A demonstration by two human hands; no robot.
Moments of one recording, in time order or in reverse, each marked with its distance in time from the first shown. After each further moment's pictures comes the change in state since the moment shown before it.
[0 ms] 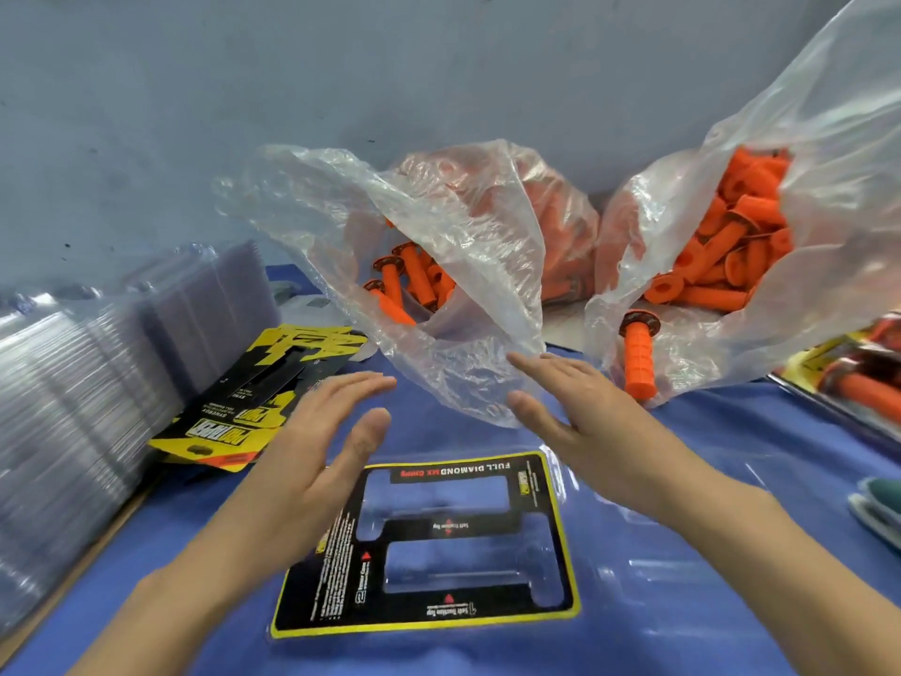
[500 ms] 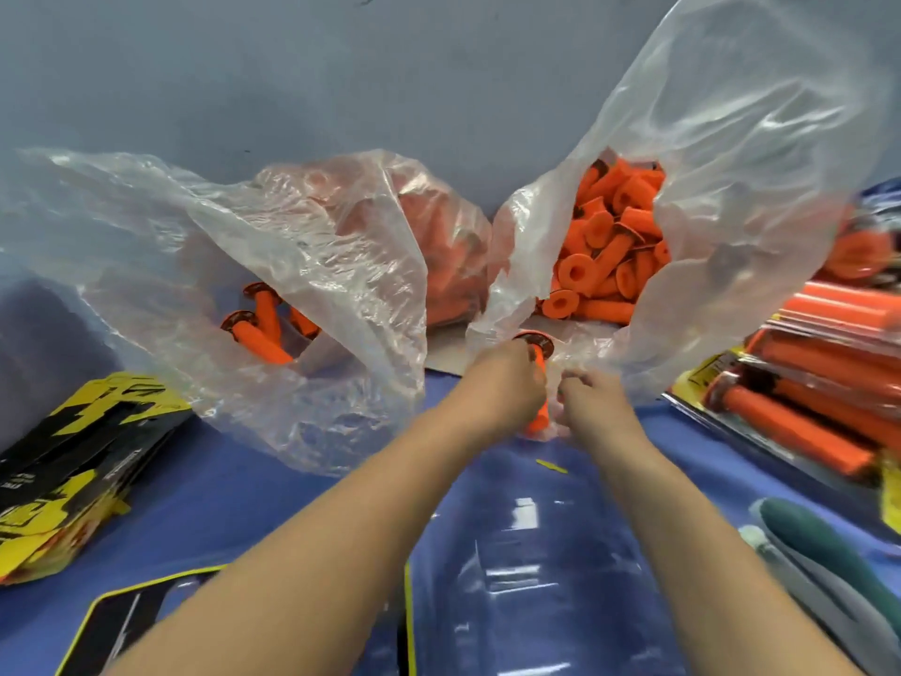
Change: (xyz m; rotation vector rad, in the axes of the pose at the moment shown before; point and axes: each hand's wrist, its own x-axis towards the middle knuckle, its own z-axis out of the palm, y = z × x) left_hand 0.196 0.117 0.210 0.074 -0.350 -0.040; right_hand 0.037 0.150 -0.011 0.725 0.455 0.840
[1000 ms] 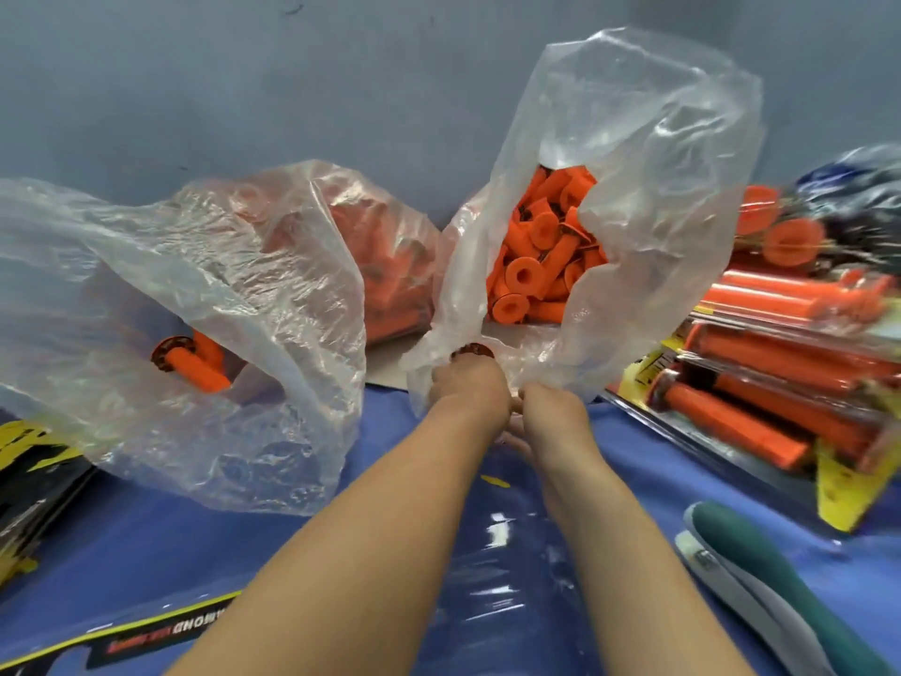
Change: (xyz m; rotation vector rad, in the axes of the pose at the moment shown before) left_hand 0.067 0.014 0.056 0.414 -0.105 -0.286; right_hand 0.009 0.010 -0.013 0.308 0.060 0.121
